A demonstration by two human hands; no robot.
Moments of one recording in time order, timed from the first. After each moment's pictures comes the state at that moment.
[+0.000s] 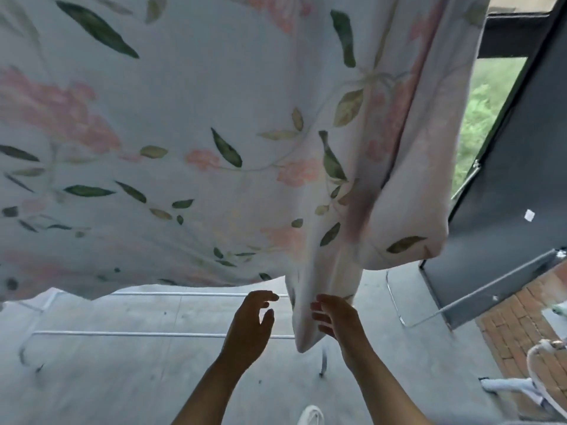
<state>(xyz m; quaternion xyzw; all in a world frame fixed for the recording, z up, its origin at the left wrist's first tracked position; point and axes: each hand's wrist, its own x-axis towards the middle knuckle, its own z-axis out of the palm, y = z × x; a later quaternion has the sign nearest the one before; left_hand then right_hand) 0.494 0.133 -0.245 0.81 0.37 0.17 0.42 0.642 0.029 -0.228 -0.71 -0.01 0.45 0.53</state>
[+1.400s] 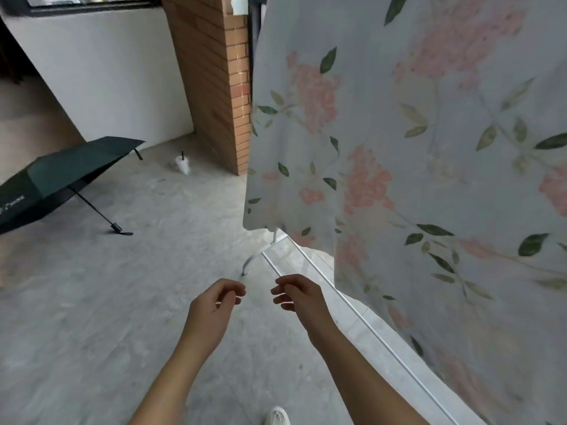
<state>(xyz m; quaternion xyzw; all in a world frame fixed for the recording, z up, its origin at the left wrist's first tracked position) -0.156 0.387 -0.201 0.43 0.70 0.42 0.39 0.008 0.445 -0.204 -0.56 -0.43 0.64 0.32</state>
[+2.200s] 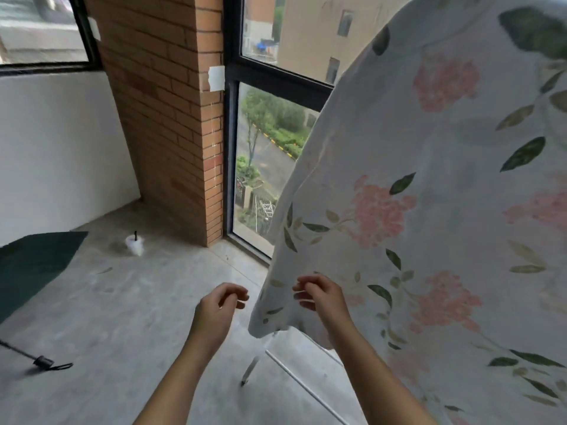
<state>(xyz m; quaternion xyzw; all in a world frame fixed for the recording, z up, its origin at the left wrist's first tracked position) -0.420 0.731 -0.174 0.51 0.60 0.44 0.44 -0.225 0.742 -0.145 -0.63 -0.40 0.50 0.44</state>
